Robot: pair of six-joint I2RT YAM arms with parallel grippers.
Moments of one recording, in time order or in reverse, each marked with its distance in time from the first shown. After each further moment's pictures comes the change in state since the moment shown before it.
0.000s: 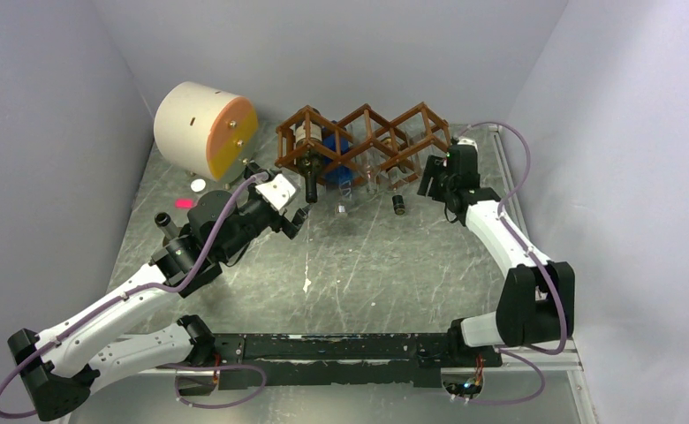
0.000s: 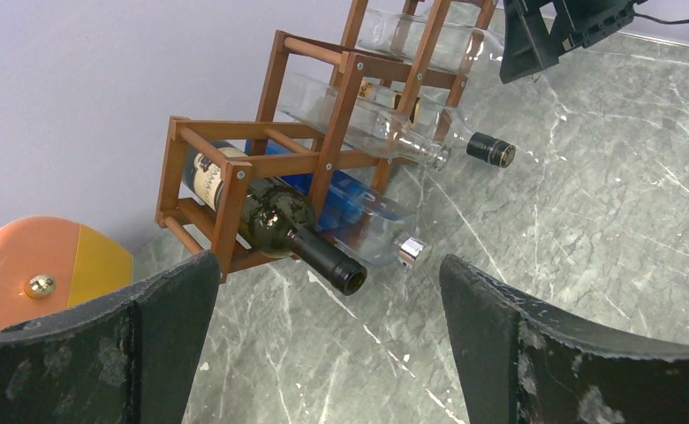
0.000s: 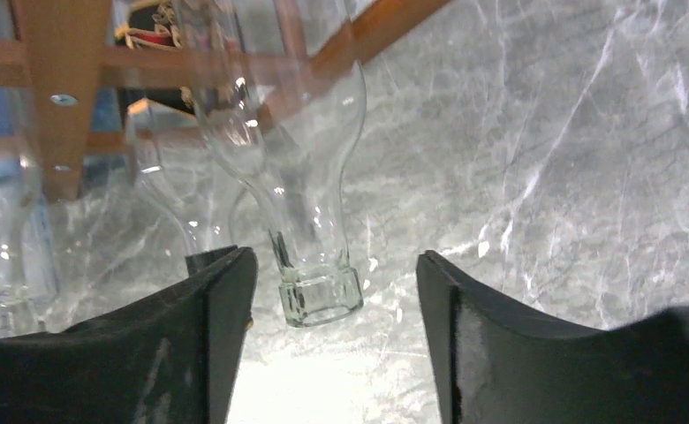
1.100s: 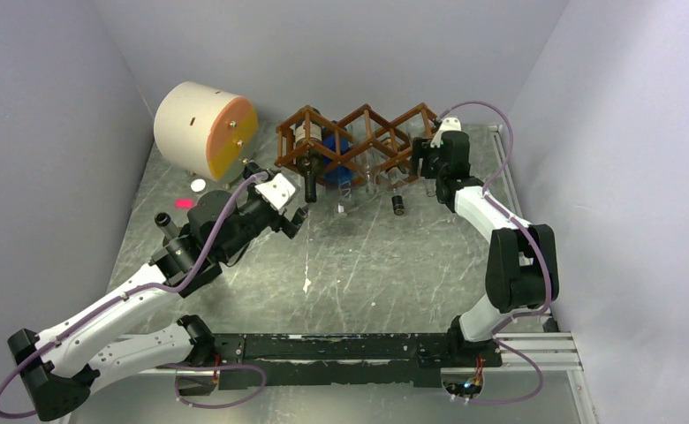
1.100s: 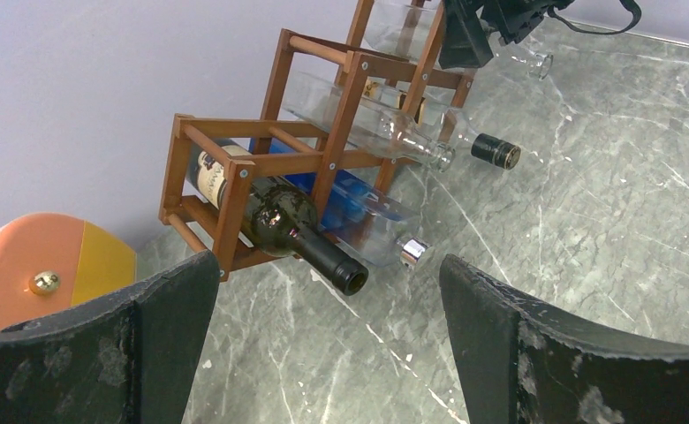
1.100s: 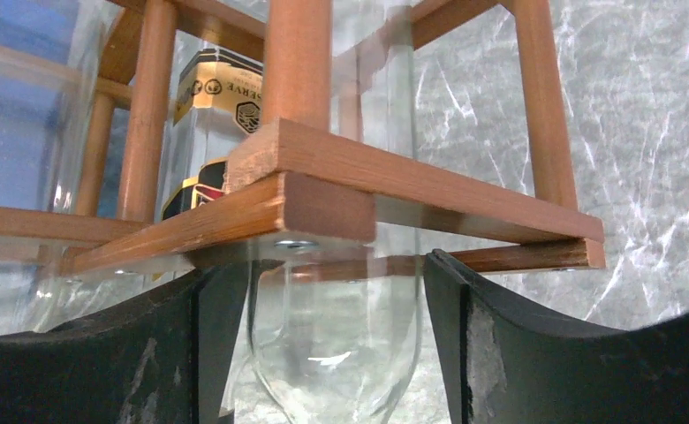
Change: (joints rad) left arm 0.000 0.000 0.000 0.000 -0.011 0.001; right arm -0.001 0.222 0.061 0.363 -0.091 -0.220
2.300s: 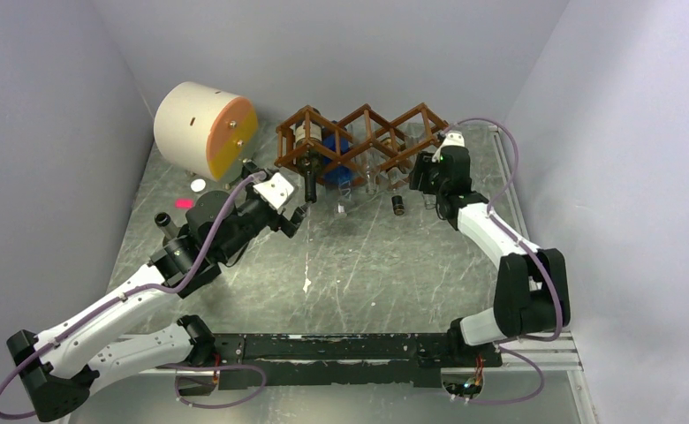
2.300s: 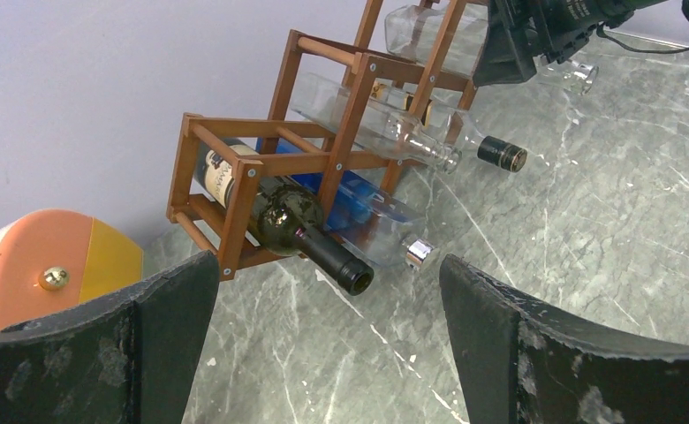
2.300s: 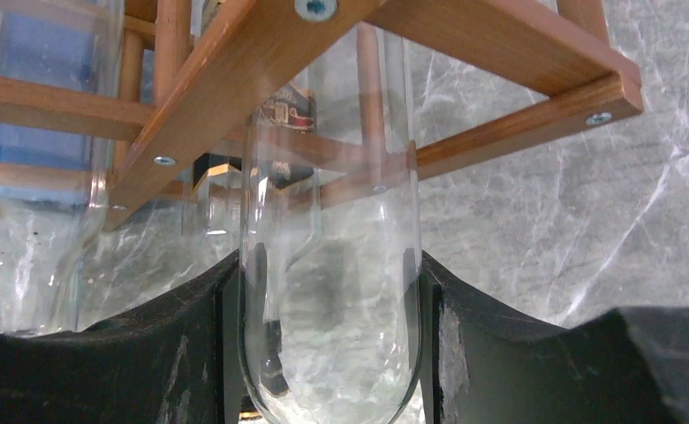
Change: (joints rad) left arm 0.000 -0.006 0.001 0.000 -0.014 0.000; right arm 0.037 -0.167 -0.142 -0.059 0.022 0.122
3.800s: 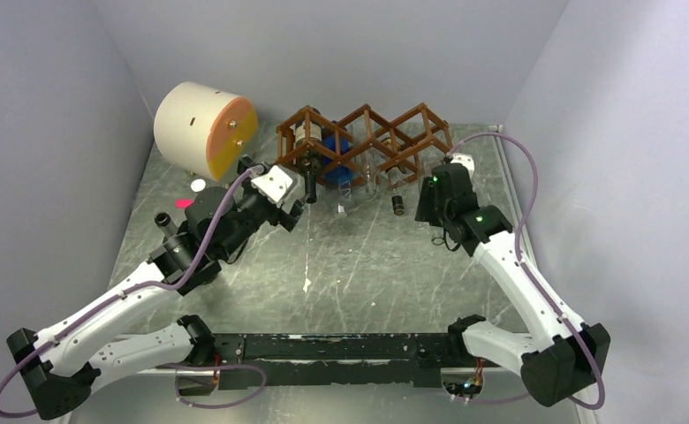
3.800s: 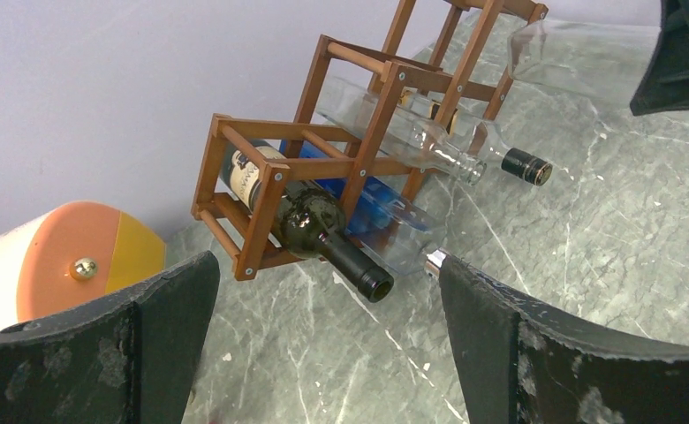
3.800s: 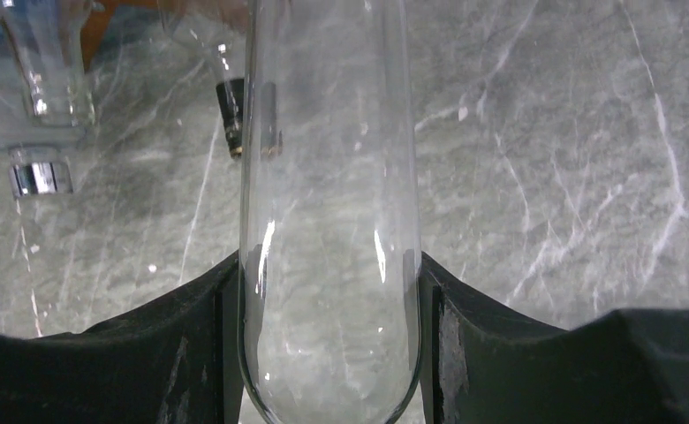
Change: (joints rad) left arm 0.000 0.021 0.038 -0.006 -0.060 -0.002; right arm 0.239 -0.369 0.109 -0.778 0.318 0.205
